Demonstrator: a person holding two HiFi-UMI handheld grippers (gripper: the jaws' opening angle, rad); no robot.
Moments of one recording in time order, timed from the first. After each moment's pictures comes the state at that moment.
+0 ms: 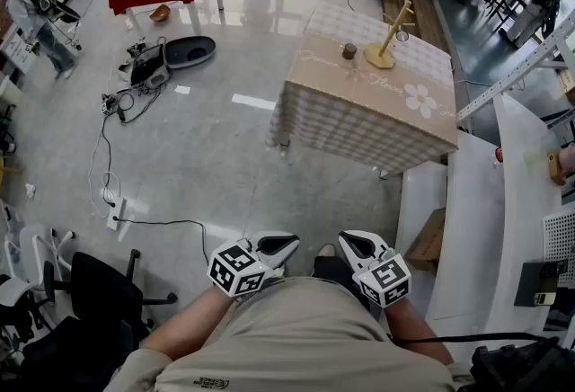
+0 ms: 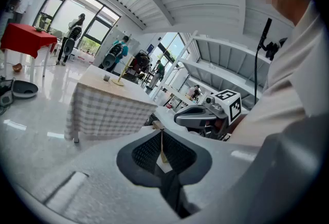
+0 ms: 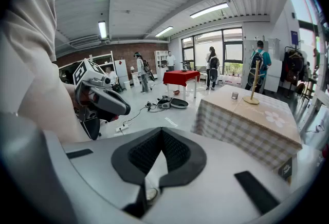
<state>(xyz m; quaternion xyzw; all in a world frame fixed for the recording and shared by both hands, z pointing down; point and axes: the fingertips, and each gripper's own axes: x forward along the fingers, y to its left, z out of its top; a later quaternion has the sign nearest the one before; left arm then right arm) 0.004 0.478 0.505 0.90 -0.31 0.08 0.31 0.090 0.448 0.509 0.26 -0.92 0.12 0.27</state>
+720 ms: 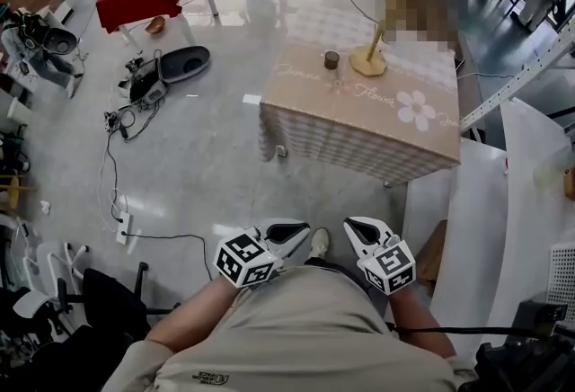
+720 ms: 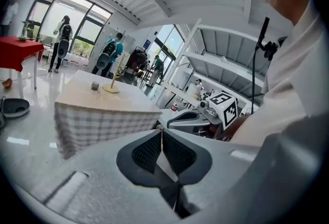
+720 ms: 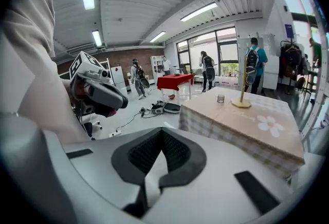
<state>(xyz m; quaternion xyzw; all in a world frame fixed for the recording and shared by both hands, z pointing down) 0.092 0.306 0.484 0.90 -0.31 0.12 0.28 0.166 0.274 0.516 0.26 -0.93 0.12 0.24</state>
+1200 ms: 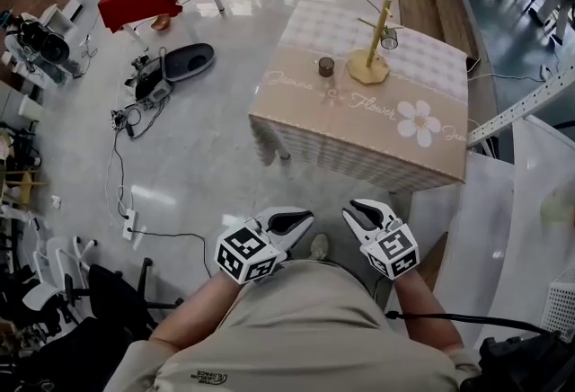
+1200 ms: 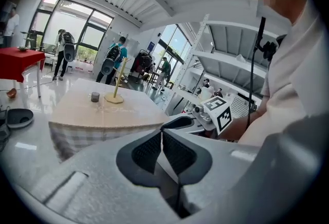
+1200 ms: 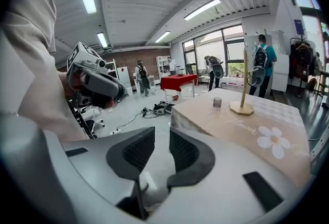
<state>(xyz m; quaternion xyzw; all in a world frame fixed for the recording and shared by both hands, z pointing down) 0.137 0.194 0.471 0.89 -0.35 0.13 0.26 0.203 0.155 0.532 0.21 -0.94 0.12 0.23</state>
